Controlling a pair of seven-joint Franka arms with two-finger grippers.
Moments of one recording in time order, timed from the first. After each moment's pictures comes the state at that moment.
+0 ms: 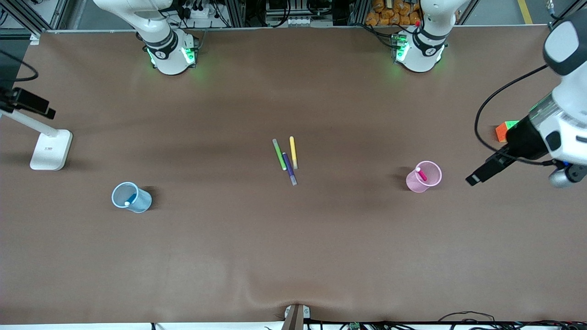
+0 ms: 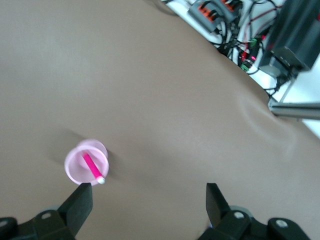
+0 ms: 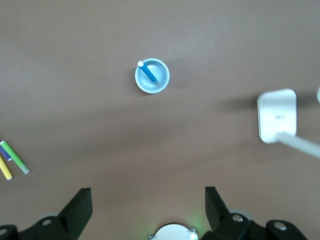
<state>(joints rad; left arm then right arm) 0.59 0.13 -0.74 -1.63 -0.04 1.98 -0.62 0.03 0.04 -0.08 -1.41 -0.02 1.33 0.15</state>
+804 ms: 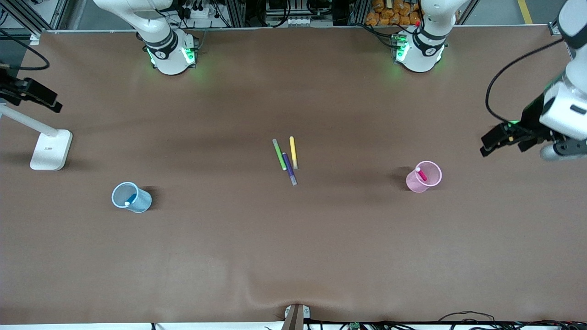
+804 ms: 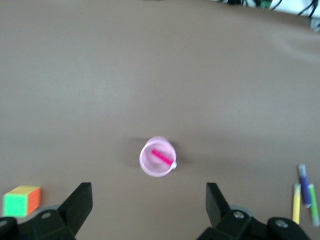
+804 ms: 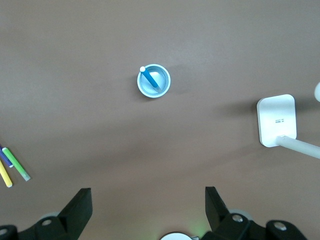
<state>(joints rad) 0.60 0.01 -0.73 -1.62 0.04 1.76 -0.25 0.02 -0.04 -0.06 -1.48 -0.02 1.39 0.14</state>
